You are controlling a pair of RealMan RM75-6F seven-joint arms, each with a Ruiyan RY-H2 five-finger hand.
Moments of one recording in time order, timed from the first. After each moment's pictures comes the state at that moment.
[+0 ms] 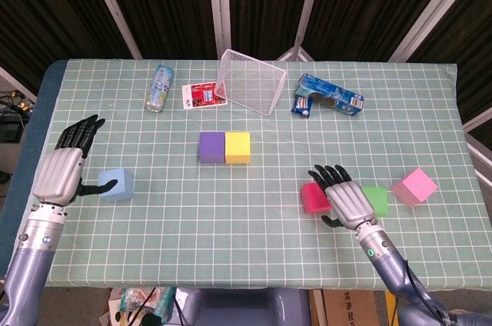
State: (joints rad) left arm -0.48 -1.06 -0.16 -2.07 1.09 1.39 0.26; right arm 0.50 -1.25 0.14 -1.84 -1.13 0.97 -0.48
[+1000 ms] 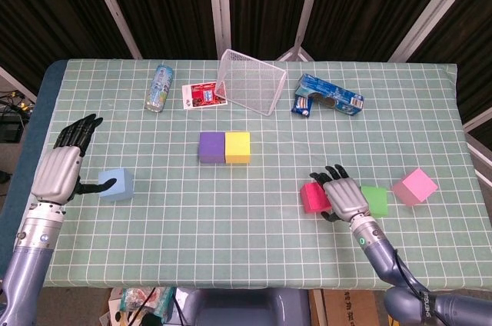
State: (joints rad) left arm -0.46 -1.06 -0.20 -2.07 1.08 1.35 0.25; right arm 0.59 -1.35 0.11 -1.69 -1.00 0.94 -0.47
